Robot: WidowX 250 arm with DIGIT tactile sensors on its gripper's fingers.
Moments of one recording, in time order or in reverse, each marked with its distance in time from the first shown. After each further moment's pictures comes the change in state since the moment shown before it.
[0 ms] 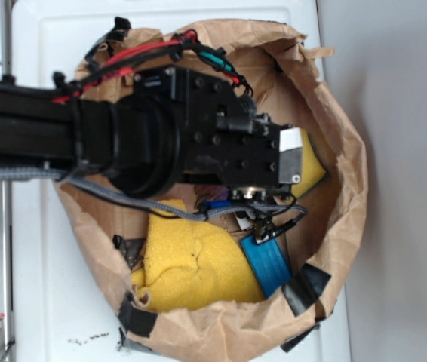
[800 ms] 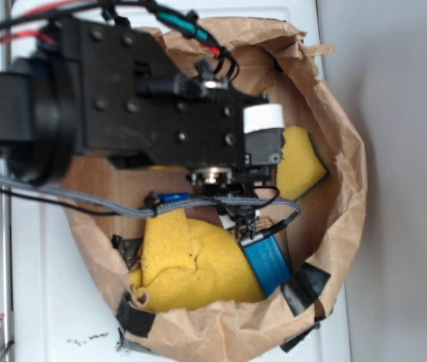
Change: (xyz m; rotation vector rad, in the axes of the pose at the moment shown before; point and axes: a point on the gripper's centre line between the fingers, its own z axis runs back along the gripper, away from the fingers) arm -0.008 0.009 0.045 -0.055 -0.046 0.002
